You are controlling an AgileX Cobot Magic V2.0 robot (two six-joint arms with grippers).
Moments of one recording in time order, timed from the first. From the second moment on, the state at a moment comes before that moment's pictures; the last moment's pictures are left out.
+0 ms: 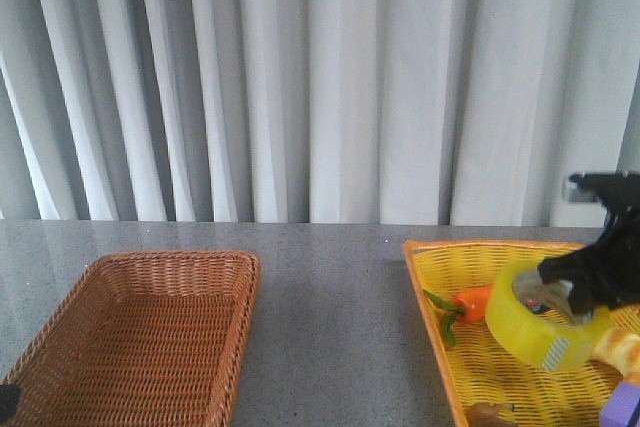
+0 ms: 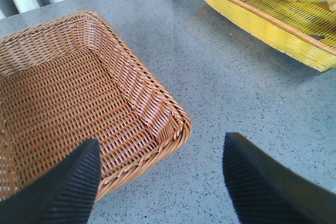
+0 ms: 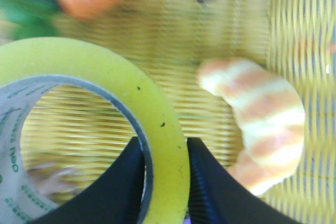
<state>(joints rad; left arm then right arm) -0.37 0.75 -0.72 -0.23 0.54 0.23 -0.07 1.73 -1.62 0.13 1.07 -0.16</state>
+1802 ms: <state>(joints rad) -0.37 0.75 -0.72 -0.23 0.54 0.23 0.32 1.67 -1.56 0.26 0.88 -0.36</state>
